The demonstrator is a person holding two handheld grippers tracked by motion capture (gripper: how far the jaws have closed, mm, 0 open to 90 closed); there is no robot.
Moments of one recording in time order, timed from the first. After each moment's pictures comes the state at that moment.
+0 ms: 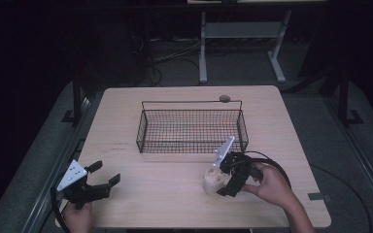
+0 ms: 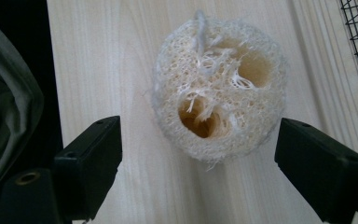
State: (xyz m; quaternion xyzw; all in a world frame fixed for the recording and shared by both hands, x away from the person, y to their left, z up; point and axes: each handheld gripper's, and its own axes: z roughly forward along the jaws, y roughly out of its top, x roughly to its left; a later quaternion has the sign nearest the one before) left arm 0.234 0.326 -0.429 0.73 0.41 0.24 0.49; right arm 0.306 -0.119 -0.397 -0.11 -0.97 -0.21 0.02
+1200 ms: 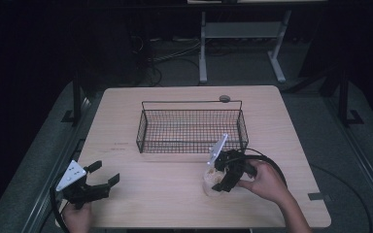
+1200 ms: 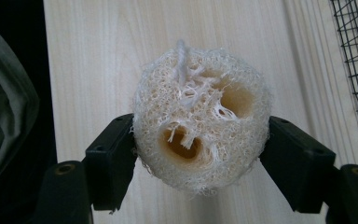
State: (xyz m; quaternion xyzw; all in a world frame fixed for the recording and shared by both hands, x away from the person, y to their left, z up) left arm 0.233 0.327 -0.428 0.73 0.41 0.24 0.49; right arm 0.312 -0.105 -0.393 -0.10 -0.97 -0.20 0.01
